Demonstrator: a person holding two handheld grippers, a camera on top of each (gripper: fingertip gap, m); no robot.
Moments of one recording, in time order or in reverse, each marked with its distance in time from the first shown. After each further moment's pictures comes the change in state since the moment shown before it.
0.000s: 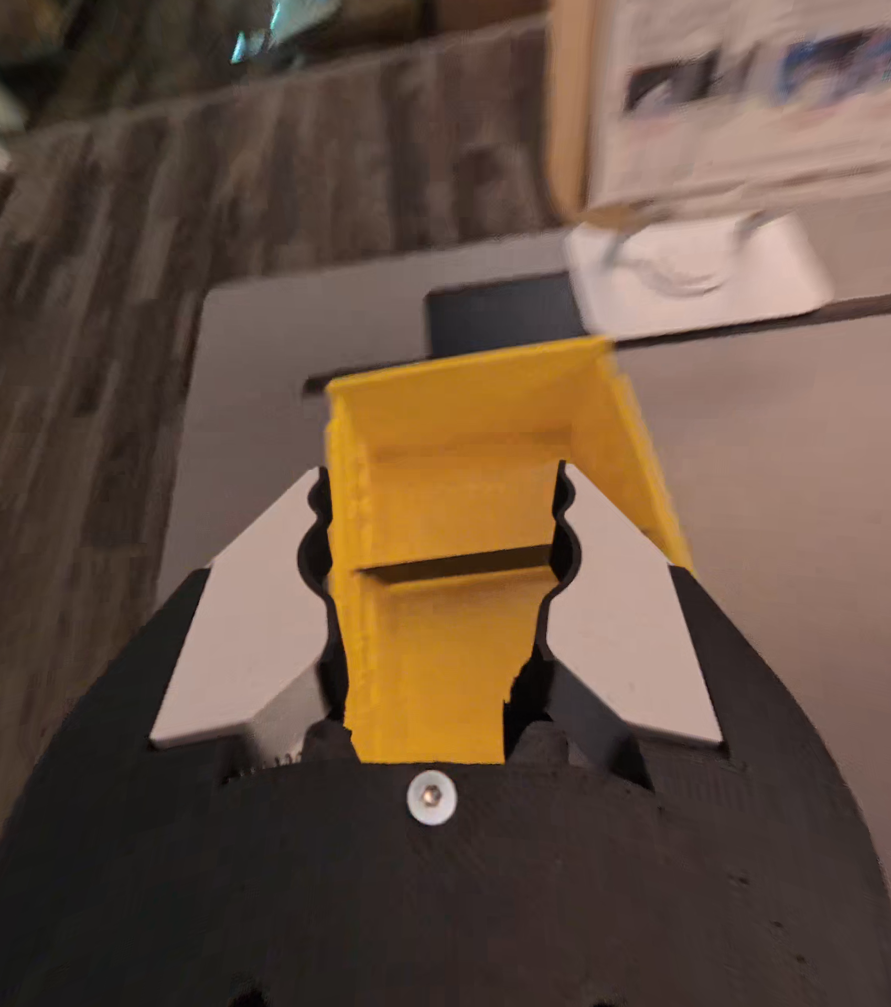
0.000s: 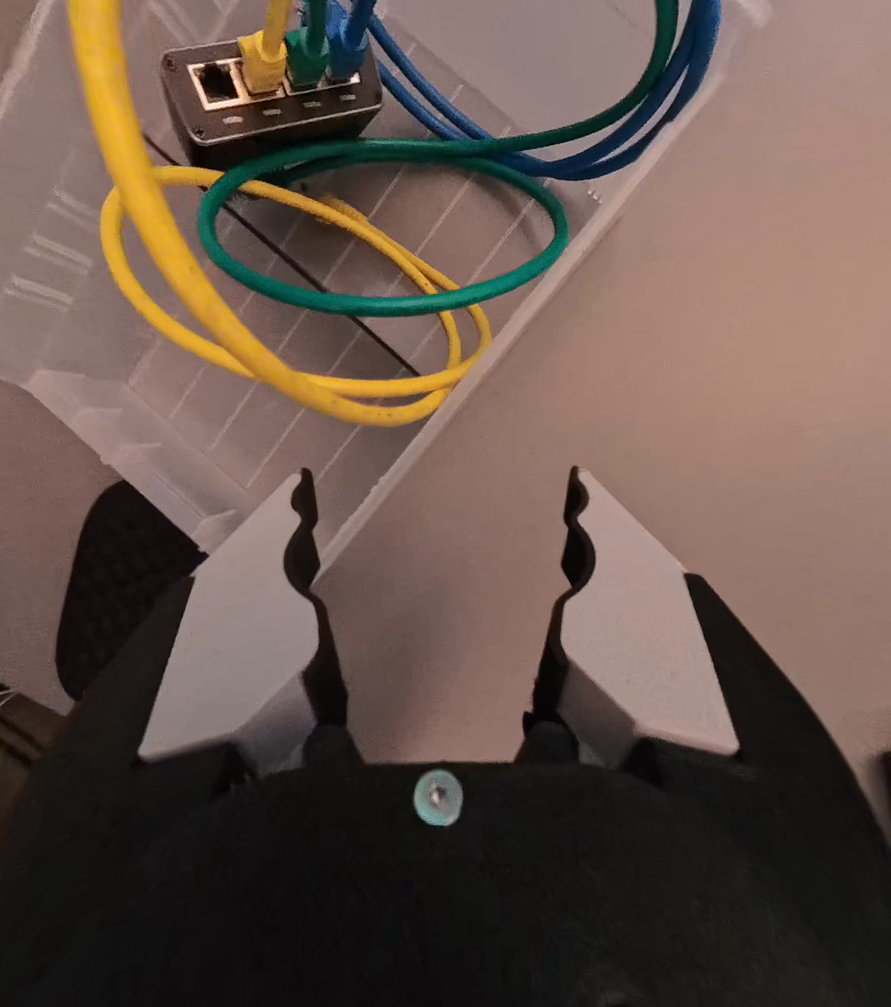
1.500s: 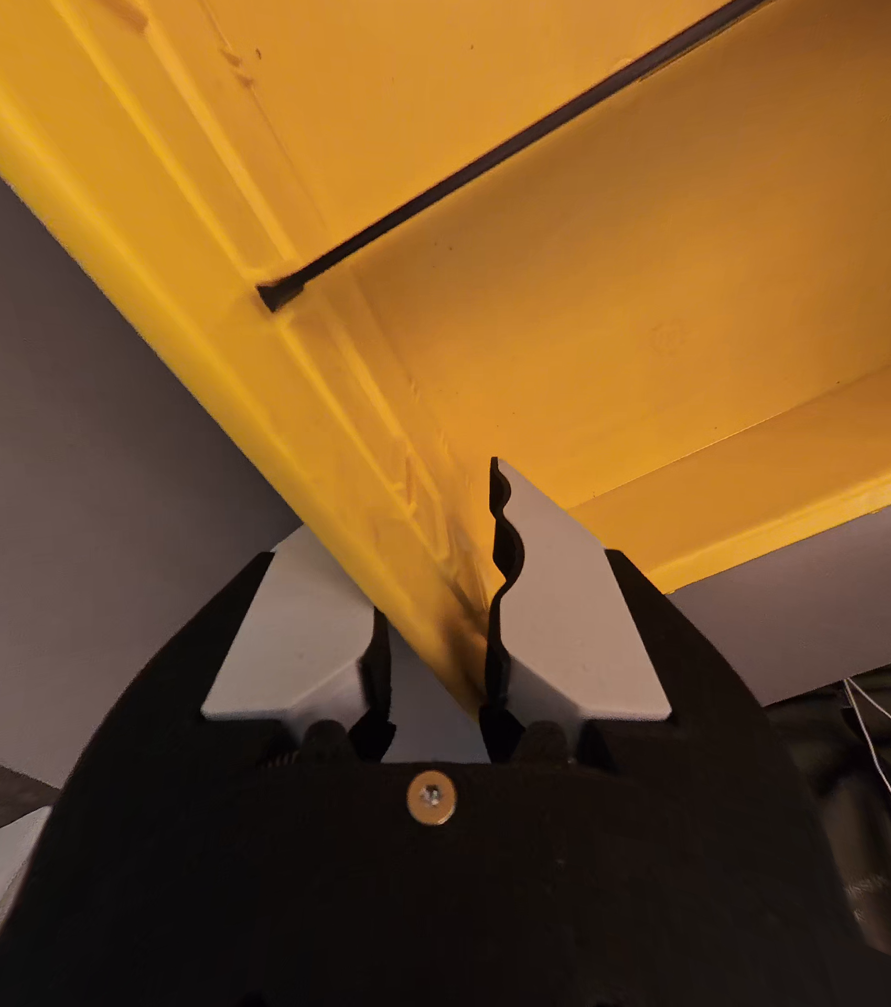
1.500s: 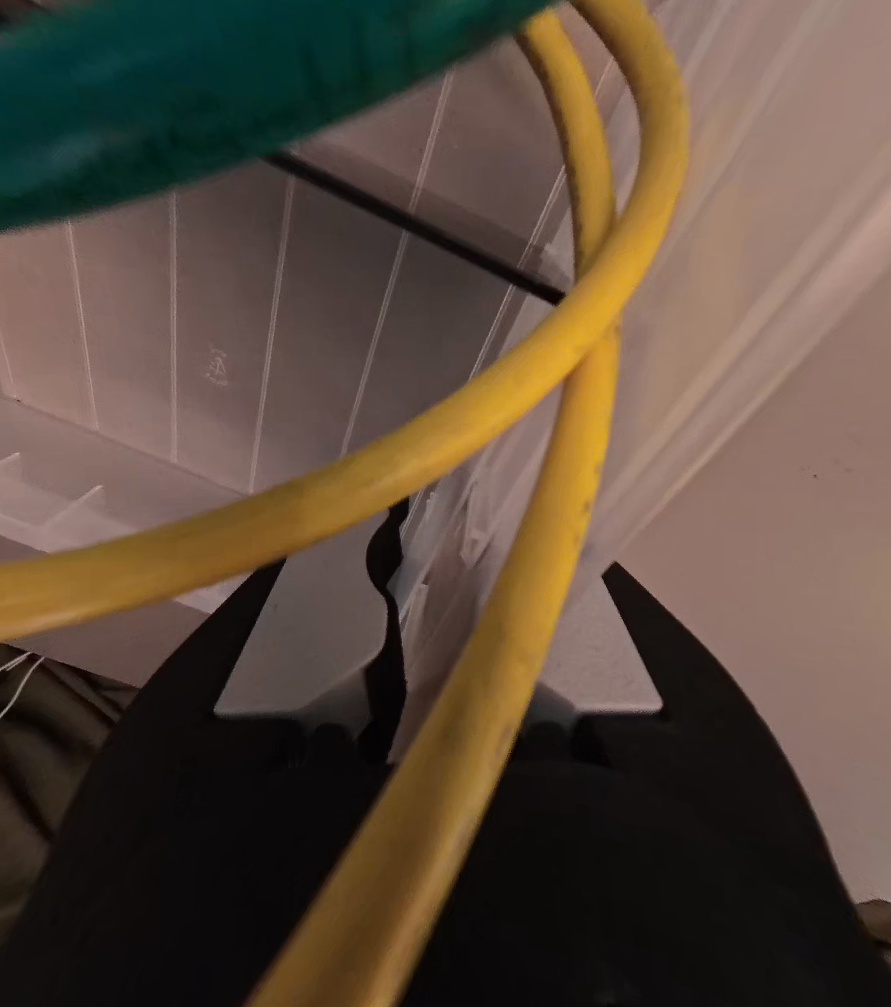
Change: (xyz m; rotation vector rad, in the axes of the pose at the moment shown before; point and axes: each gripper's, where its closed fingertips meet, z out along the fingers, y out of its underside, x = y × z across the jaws) left arm 0.059 0.198 0.072 -0.919 0.385 0.249; right arm -0.148 0.019 0.123 -0.455 0.015 0.051
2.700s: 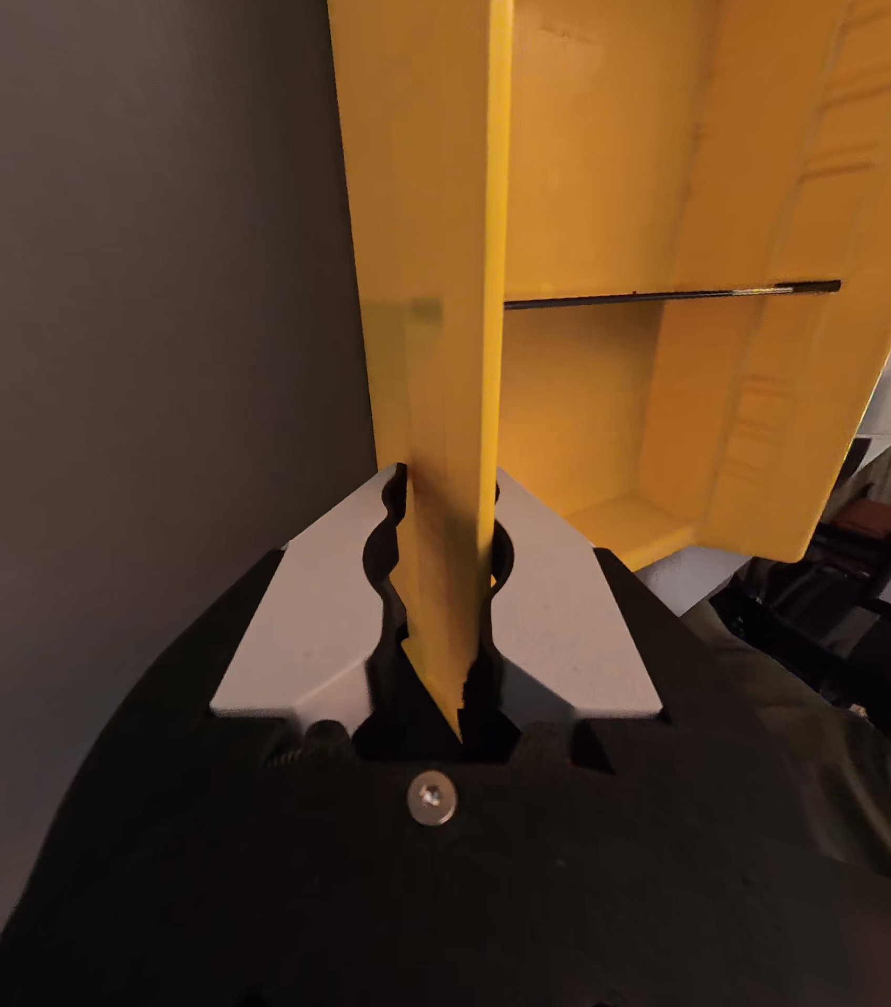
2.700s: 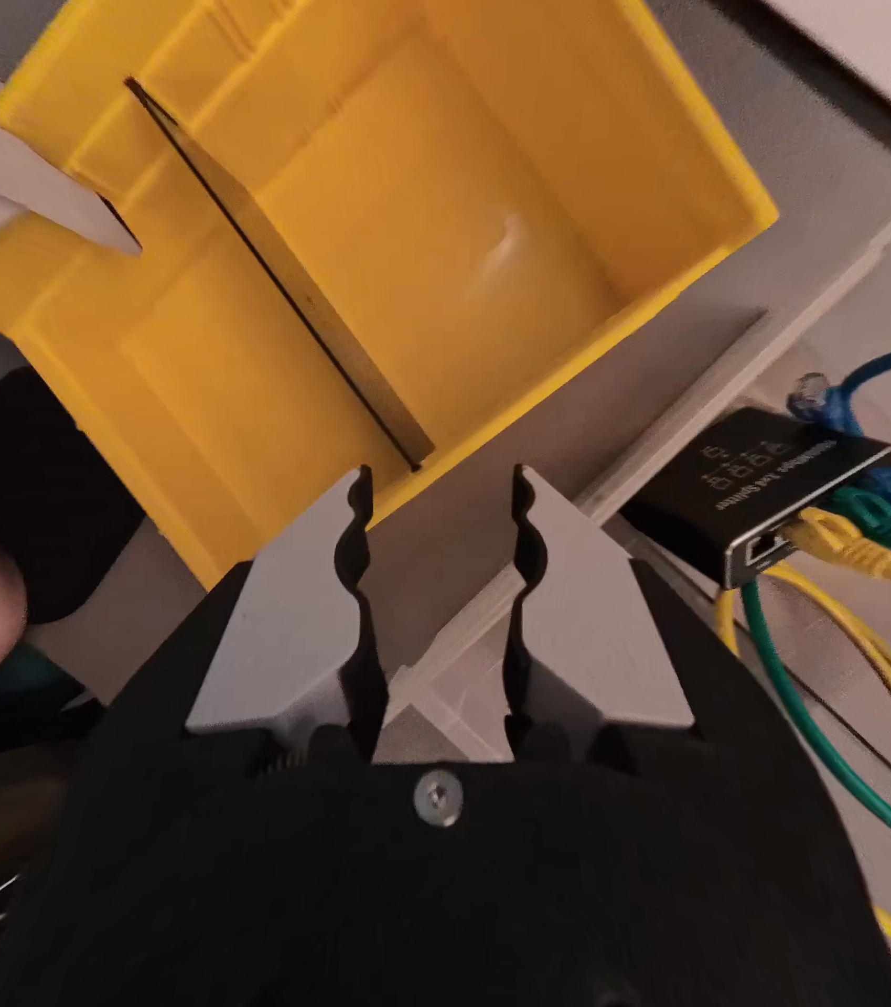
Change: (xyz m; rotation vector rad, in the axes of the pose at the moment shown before) left arm 0.011 -0.011 -0.024 0.177 0.414 -0.222; right arm -0.240 -0.138 -0.060 0.380 -0.065 -0.360
